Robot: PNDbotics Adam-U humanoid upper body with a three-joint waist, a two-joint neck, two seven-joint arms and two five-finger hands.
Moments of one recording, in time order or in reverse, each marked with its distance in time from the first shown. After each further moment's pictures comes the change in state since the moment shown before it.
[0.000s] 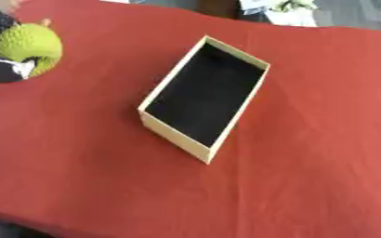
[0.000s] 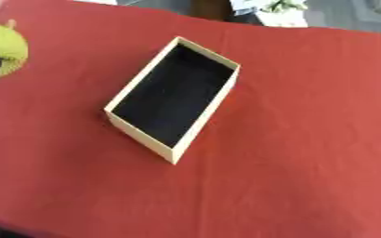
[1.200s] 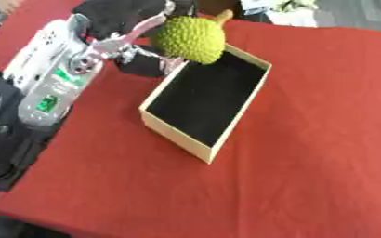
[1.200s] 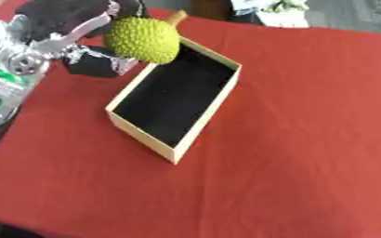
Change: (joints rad) left arm -0.363 -0.381 -0.340 0.070 -0.355 -0.244 -0.093; right arm -0.016 0.016 -0.006 0.000 -0.004 -0.006 -0.009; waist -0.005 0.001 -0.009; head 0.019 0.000
